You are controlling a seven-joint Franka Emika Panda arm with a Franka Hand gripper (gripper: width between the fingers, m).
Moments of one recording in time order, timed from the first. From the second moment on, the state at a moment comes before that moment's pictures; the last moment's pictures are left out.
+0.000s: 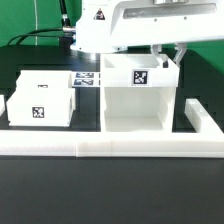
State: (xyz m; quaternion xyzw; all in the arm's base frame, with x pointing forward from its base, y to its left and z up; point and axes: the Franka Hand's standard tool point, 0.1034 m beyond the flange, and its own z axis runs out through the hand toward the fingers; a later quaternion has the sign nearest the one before) arm 0.570 0.091 0.098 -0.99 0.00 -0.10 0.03
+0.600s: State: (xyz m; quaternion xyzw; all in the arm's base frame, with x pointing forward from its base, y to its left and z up) arm 0.564 0.105 0.104 -0.96 0.25 -0.09 0.07
